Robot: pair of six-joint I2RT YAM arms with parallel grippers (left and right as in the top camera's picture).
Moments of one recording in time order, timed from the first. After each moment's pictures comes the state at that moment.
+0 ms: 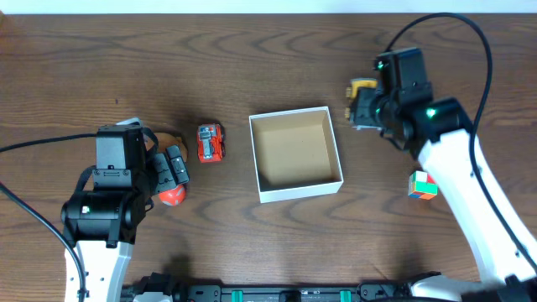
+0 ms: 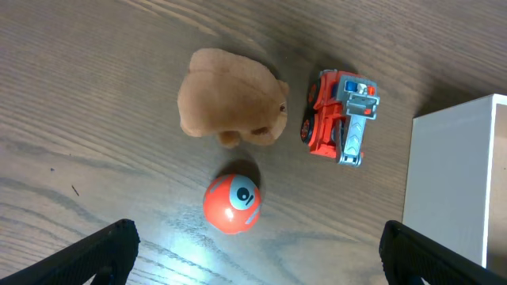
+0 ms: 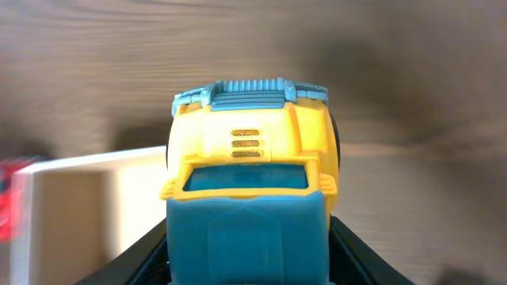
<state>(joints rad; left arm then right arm) -0.03 0.98 1.01 -1.02 -0.09 -0.33 0.33 1.46 1.33 -0.80 0.04 0.37</state>
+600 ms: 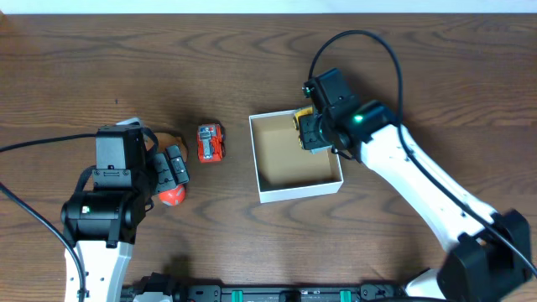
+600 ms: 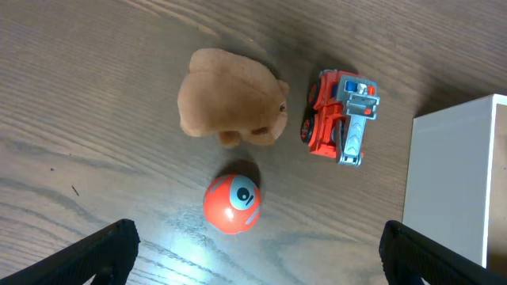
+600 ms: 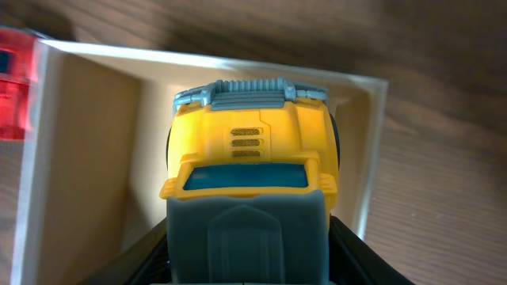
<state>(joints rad) -0.03 0.98 1.01 -1.02 -0.09 -0.33 0.54 1.67 1.33 -0.78 0.03 0.34</state>
